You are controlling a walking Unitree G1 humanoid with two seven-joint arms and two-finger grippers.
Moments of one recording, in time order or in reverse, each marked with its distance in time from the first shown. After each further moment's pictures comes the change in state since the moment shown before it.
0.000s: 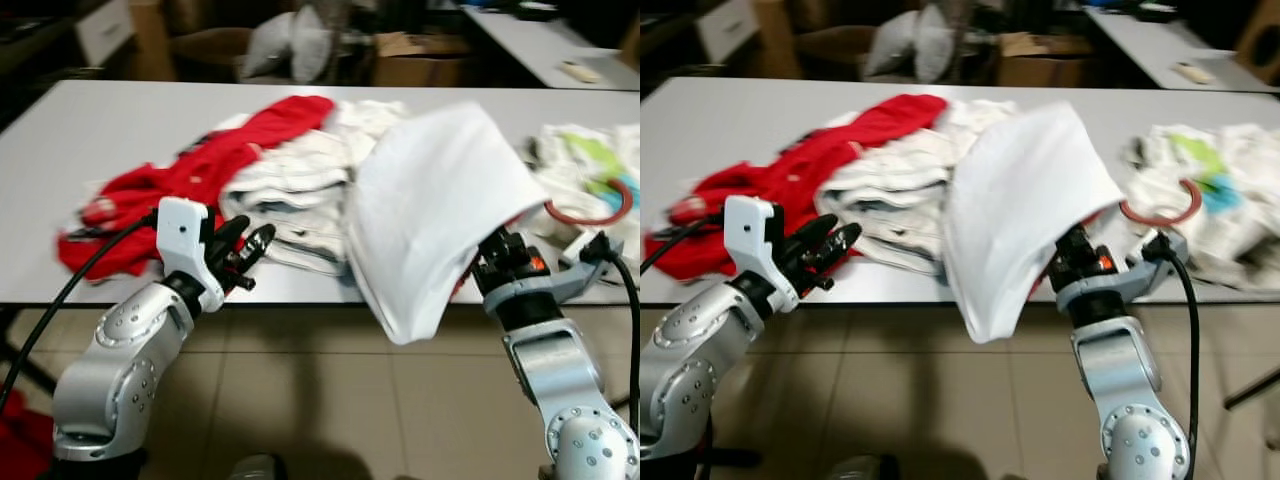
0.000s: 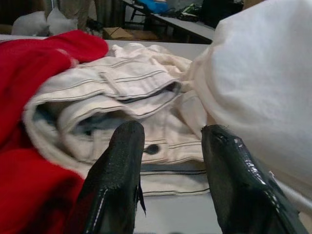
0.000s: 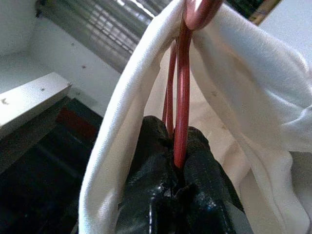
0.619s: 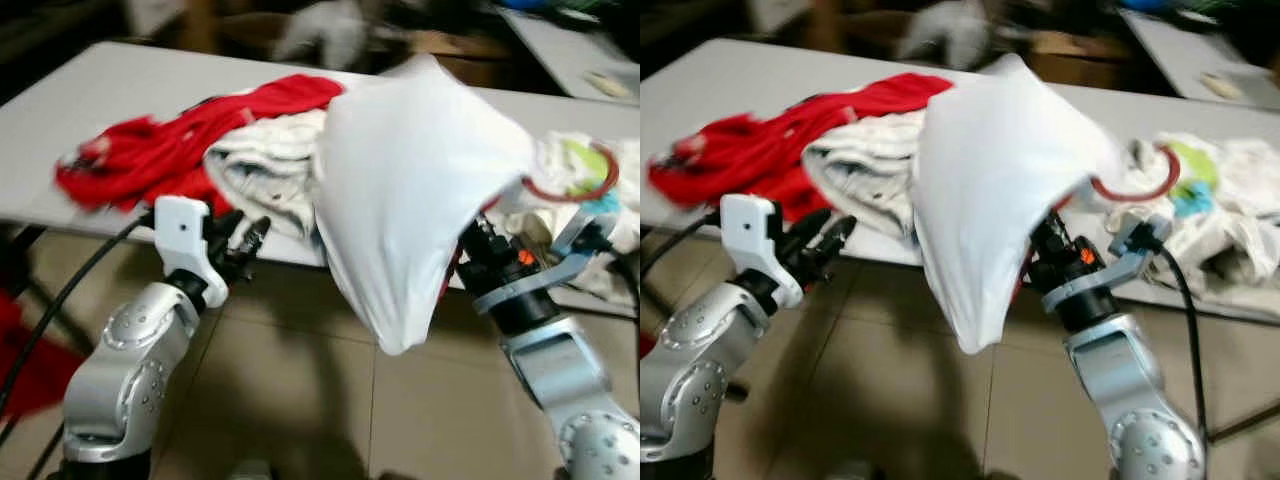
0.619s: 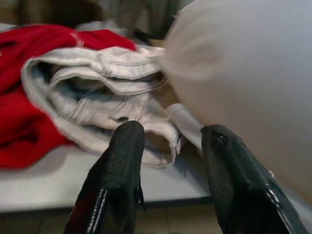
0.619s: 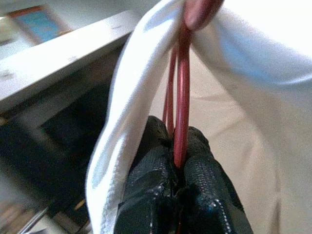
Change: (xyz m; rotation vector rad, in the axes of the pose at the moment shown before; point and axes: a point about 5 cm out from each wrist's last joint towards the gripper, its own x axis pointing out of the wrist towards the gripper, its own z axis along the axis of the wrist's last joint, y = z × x) left arm 0.006 -0.006 -0.001 -0.030 -0.038 0.059; right arm -0.009 0.028 0.003 -0.094 0.089 0.265
